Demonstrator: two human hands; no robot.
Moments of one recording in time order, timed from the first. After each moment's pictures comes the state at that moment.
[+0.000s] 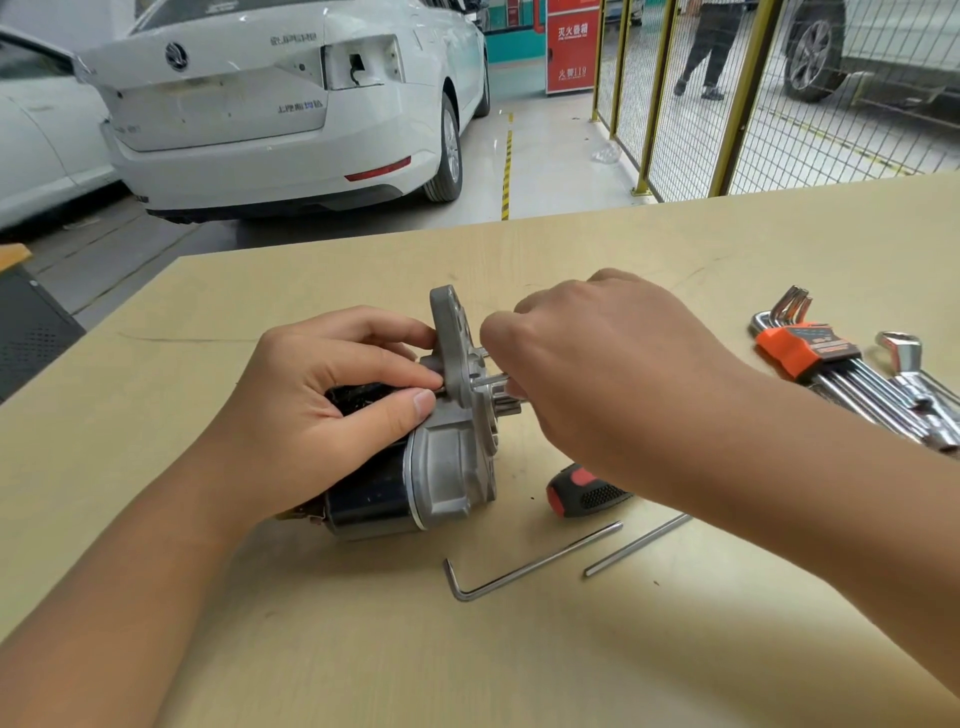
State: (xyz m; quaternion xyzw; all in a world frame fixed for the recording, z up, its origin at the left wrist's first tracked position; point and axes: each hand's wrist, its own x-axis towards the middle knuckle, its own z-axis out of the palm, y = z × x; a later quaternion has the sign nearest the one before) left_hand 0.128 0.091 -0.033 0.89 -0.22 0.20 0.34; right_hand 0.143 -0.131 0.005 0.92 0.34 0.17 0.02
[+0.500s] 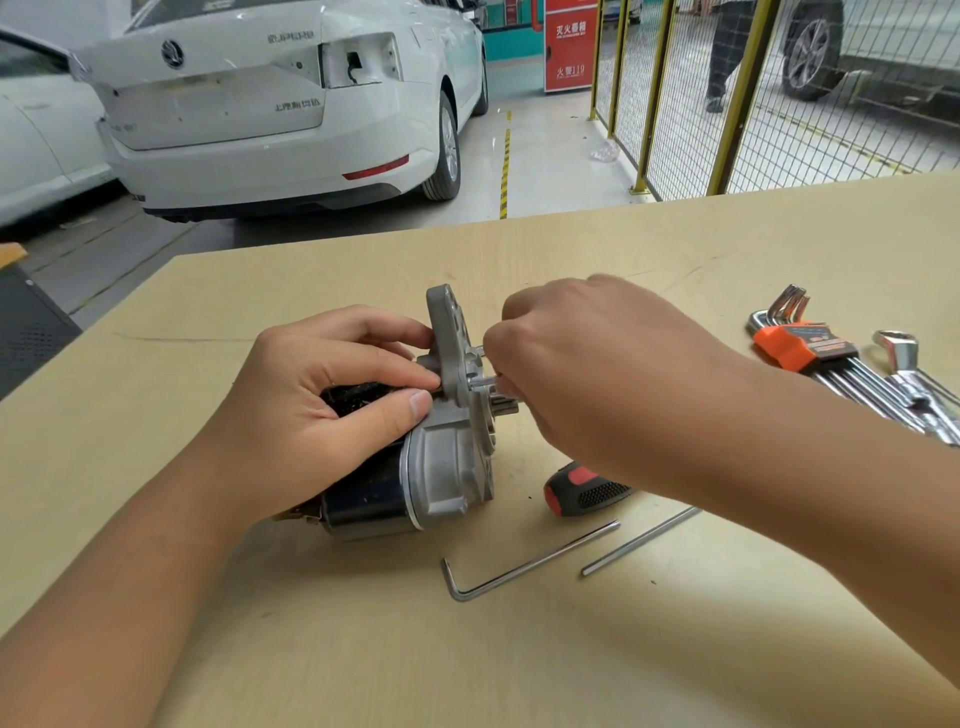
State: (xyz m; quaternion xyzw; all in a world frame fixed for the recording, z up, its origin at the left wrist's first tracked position) left_hand 0.127 0.092 -0.034 0.89 -0.23 0.20 0.34; right_hand 0.146 -0.132 0.005 0.92 0.37 0.14 0.01
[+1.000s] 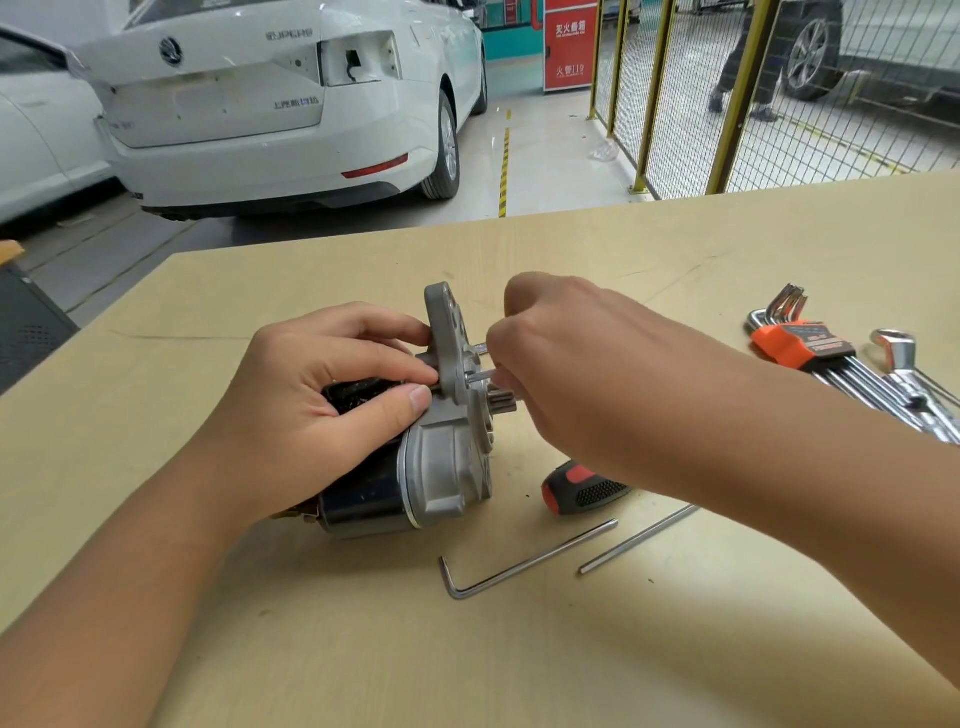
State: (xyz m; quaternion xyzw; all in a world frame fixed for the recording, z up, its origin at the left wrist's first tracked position) left_hand 0.129 0.091 -0.034 0.90 -0.23 0.21 0.31; right_hand 0.149 -0.135 0.003 0.93 0.36 0.12 -0.01
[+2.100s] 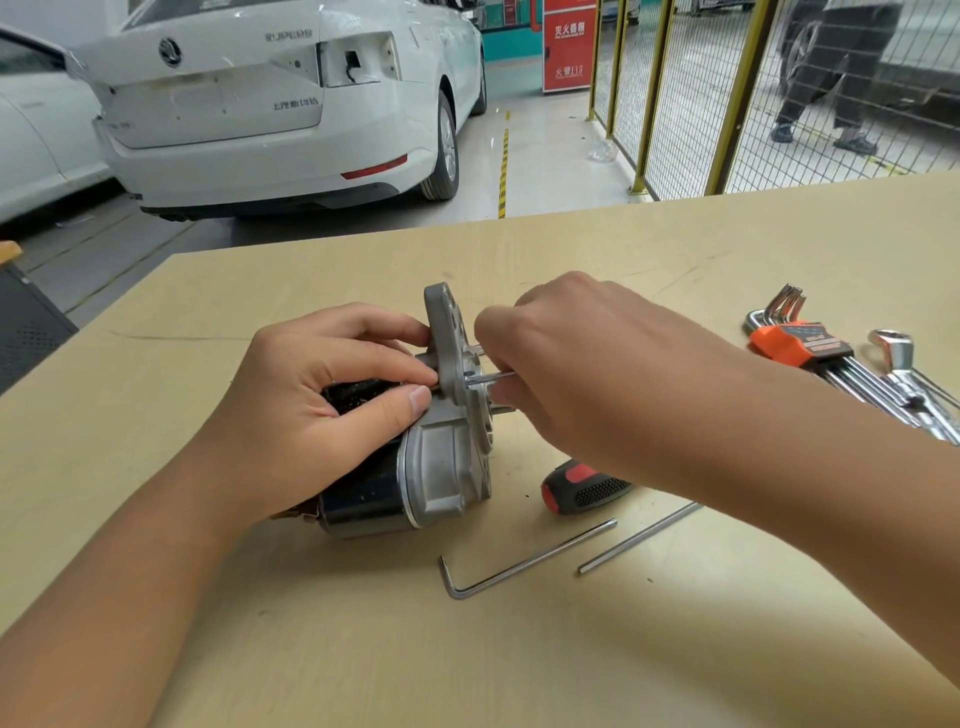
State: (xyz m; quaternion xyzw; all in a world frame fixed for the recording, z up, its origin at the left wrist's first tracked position) left_hand 0.128 0.091 -0.034 0.90 -0.24 0.21 0.31; right_hand 0.148 -0.136 0.006 0.93 0.35 0.12 -0.01
